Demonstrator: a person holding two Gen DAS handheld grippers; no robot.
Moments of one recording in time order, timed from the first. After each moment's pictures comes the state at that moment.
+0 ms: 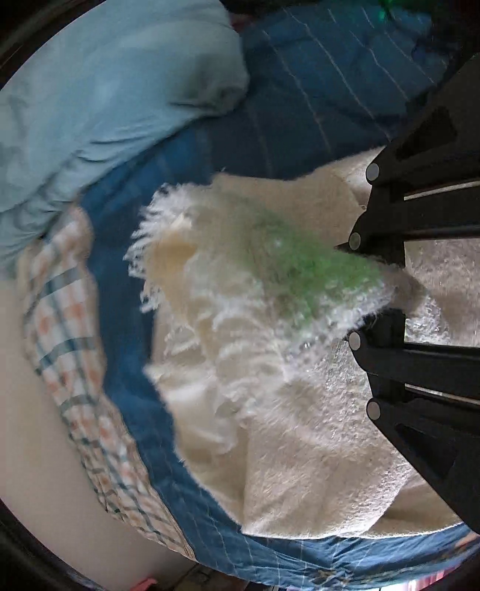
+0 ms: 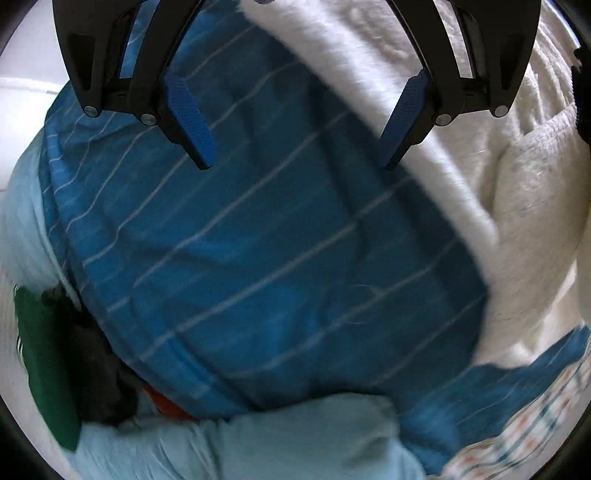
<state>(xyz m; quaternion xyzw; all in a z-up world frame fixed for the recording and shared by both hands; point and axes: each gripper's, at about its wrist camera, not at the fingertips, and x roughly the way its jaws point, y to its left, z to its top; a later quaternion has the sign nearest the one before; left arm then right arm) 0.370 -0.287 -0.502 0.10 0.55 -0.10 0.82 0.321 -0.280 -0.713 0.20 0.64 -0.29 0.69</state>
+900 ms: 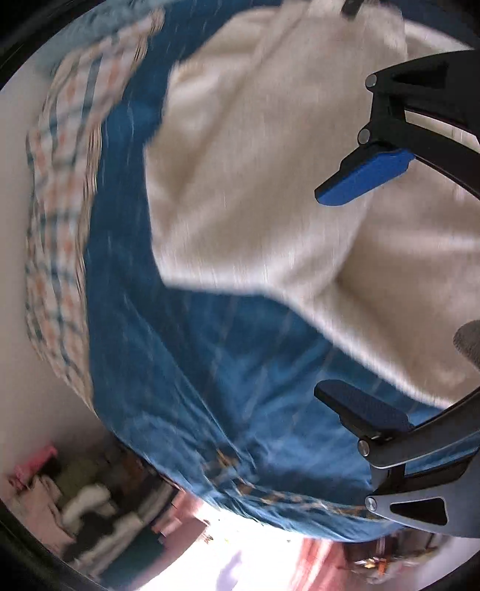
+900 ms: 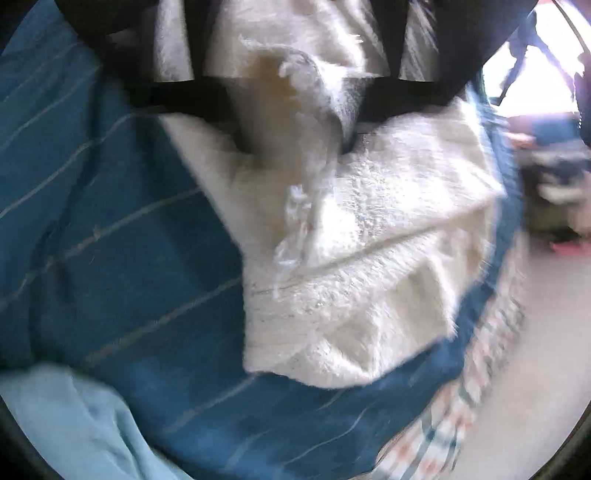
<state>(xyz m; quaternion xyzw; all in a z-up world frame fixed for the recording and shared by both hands) 0.359 -0.009 -0.475 0.02 0.56 0.16 0.81 0.441 -0.214 -0.714 0.32 0.64 -0.02 0.70</state>
